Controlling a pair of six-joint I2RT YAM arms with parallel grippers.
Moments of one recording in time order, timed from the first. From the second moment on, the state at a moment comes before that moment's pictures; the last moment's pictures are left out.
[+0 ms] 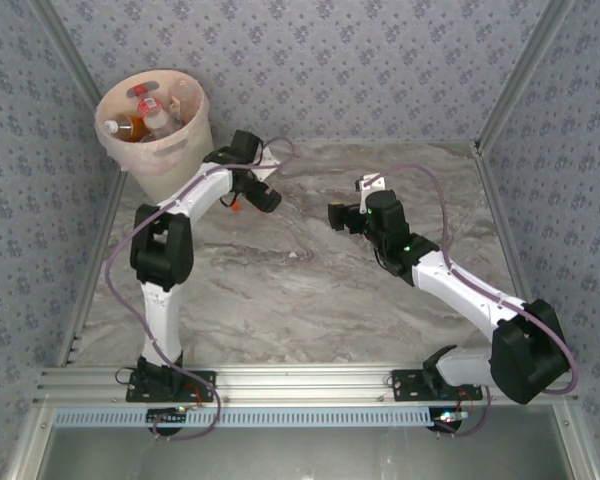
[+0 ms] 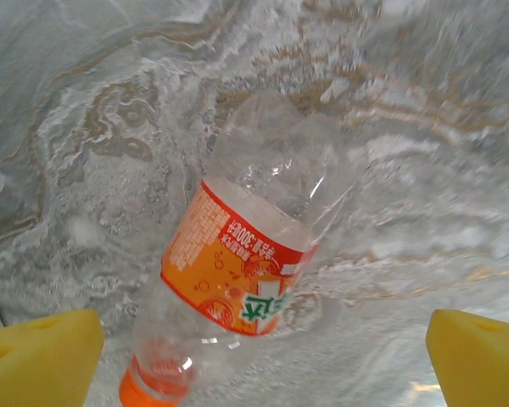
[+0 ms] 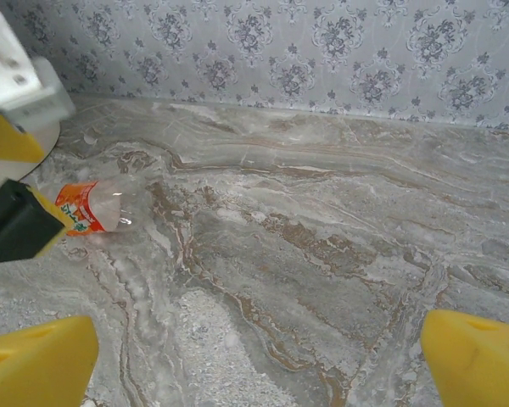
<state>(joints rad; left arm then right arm) -0.38 2.14 1.83 -0.75 0.04 0.43 0.55 1.29 0.86 0.02 0.25 0.18</state>
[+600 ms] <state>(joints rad) -0.36 2.41 2.15 -0.90 0.07 0.76 0.55 1.27 0.86 0.02 0.26 0.19</state>
